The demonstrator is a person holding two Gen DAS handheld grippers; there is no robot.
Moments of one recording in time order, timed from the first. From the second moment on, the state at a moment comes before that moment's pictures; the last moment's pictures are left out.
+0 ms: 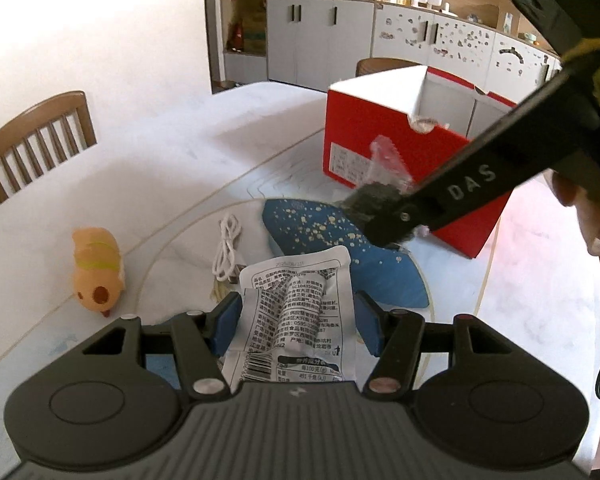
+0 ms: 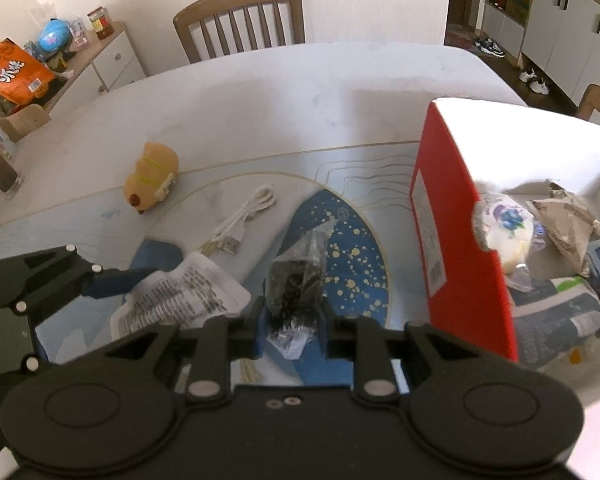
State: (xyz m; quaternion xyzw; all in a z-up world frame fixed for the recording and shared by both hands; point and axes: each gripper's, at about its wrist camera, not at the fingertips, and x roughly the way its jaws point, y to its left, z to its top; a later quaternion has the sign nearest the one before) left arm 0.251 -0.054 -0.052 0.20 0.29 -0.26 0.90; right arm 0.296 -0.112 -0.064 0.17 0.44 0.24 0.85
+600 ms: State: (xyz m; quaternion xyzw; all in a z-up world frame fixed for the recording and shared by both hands) left arm 0.206 -0.074 -0.005 0.20 0.26 -0.23 0.92; right arm 0.256 -0.160 -0.029 0.18 0.40 0.25 0.86
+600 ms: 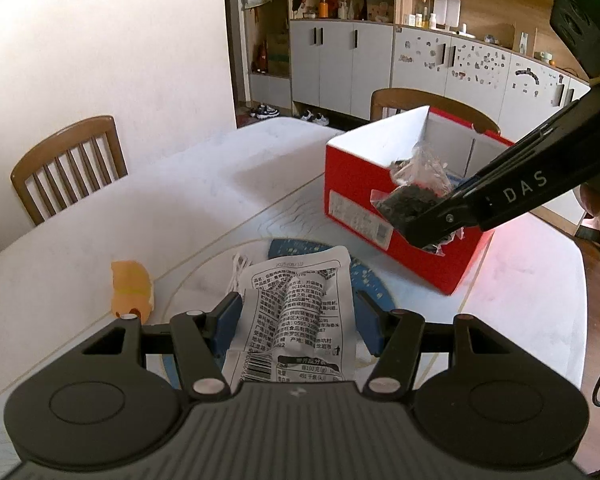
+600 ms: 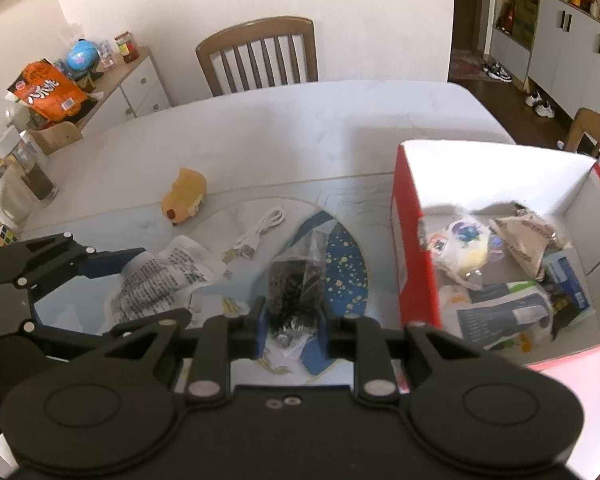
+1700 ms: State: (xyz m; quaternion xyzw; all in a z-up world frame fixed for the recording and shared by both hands) left arm 0.221 -0.216 0.022 0.19 0.26 -0.20 0.93; right arm 0.281 -0.313 -0.062 0.19 0.37 0.25 0.88
